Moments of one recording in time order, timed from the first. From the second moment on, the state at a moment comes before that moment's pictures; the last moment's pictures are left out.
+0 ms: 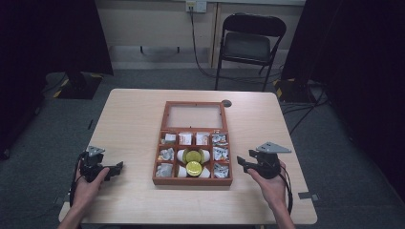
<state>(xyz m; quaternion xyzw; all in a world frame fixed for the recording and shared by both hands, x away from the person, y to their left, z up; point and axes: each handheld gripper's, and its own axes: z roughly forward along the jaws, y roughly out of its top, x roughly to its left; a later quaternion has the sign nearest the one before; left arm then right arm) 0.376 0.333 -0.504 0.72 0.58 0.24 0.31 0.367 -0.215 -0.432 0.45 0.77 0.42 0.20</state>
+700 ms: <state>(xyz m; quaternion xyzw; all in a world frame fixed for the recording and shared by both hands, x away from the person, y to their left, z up) 0.376 0.333 -0.504 0.72 0.58 0.24 0.31 0.374 -0.178 -0.427 0.41 0.78 0.44 0.17</state>
